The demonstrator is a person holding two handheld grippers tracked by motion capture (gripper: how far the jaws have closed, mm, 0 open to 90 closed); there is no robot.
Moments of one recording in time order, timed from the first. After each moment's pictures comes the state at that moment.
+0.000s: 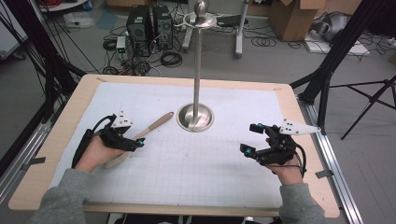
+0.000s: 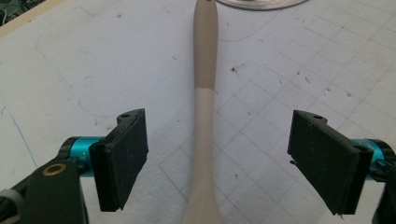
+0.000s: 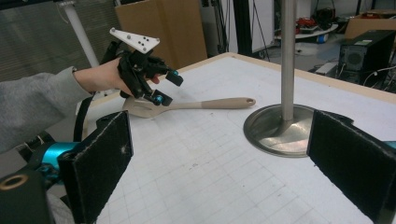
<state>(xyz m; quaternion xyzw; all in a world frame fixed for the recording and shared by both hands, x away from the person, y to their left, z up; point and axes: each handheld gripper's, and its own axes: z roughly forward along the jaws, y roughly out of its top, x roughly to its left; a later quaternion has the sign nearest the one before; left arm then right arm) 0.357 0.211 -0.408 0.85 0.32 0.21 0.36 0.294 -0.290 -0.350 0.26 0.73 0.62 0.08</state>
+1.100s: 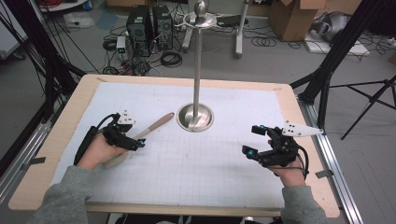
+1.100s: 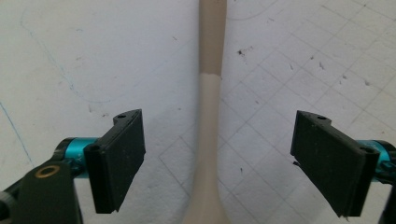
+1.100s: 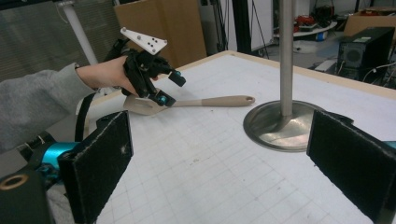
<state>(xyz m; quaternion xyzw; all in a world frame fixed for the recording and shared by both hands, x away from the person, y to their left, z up) 0.366 0.205 -0.411 0.87 0.34 0.19 0.31 0.289 -0.295 -0.351 0.27 0.73 0.62 0.08</state>
